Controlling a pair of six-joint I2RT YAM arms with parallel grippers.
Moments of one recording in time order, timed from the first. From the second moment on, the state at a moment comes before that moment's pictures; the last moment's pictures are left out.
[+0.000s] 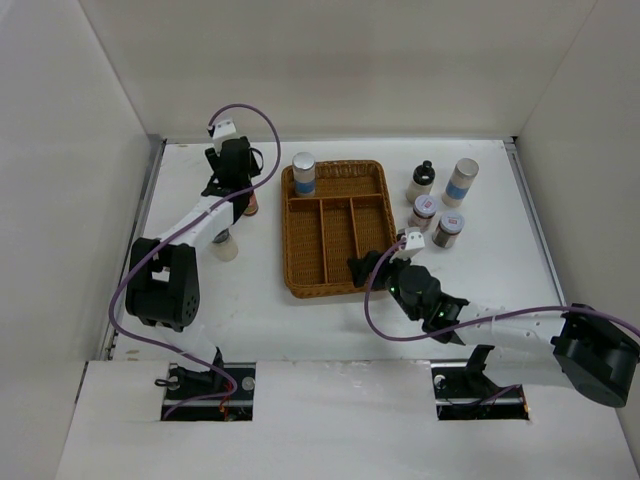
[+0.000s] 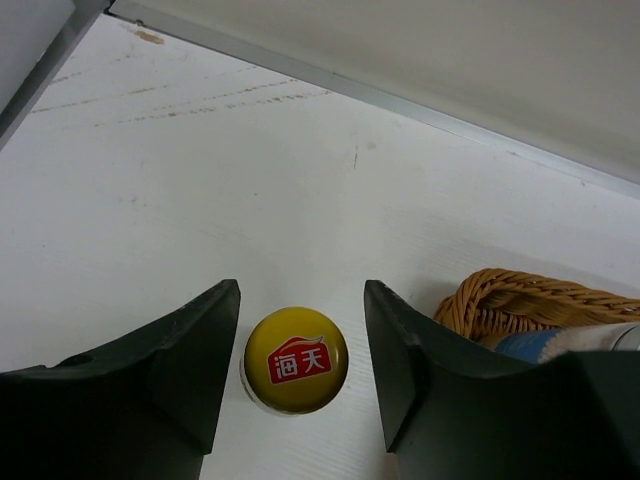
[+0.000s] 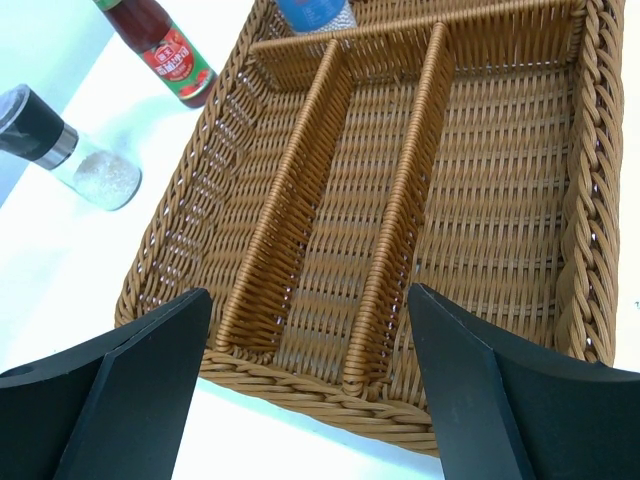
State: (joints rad) left arm -0.22 1.69 1.20 0.13 -0.48 -0.32; right arm 0.96 1.16 0.38 0.58 0.50 0.51
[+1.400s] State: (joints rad) left arm -0.61 1.45 1.20 0.03 -0.55 -0.28; right arm 0.95 1.09 0.38 0.58 0.51 0.51
